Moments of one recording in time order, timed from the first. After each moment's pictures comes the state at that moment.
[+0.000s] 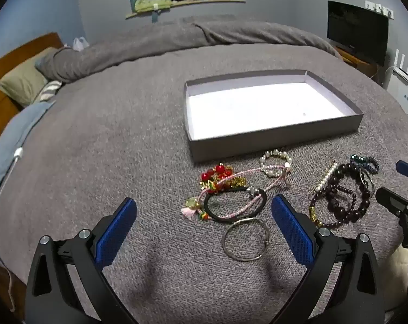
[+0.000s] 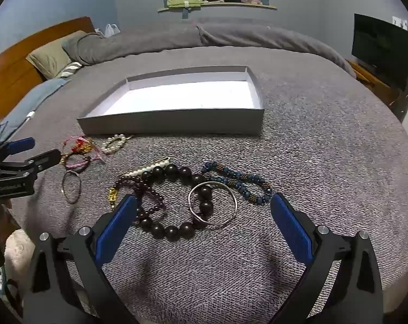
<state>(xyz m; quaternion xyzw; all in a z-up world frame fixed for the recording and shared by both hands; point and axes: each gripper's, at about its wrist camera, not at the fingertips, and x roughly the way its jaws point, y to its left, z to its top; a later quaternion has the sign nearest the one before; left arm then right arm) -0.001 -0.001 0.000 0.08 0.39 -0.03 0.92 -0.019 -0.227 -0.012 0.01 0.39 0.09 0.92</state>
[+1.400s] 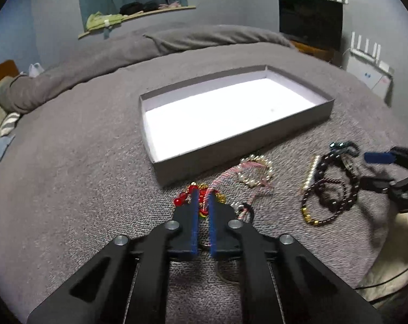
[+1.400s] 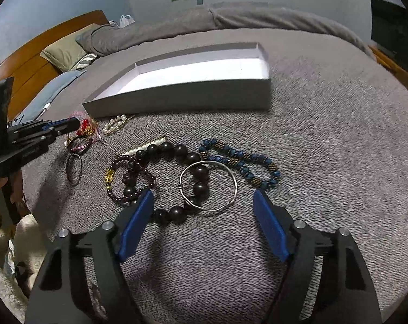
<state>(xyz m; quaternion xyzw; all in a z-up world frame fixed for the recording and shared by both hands) 0.023 0.002 -0.012 0.10 0.37 -0.17 0.91 -0.008 -0.245 -0.036 0.03 0.43 0.15 0.89</state>
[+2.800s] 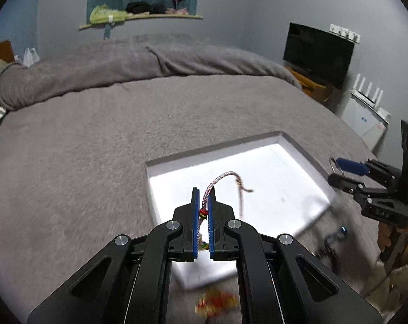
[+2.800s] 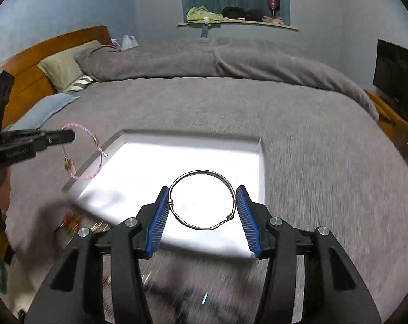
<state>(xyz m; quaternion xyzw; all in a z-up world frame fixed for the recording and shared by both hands) 0.143 0.008 0.052 0.02 0.38 -0.20 0.91 0.114 -0.229 0.042 -0.02 0.35 0.13 0.93</state>
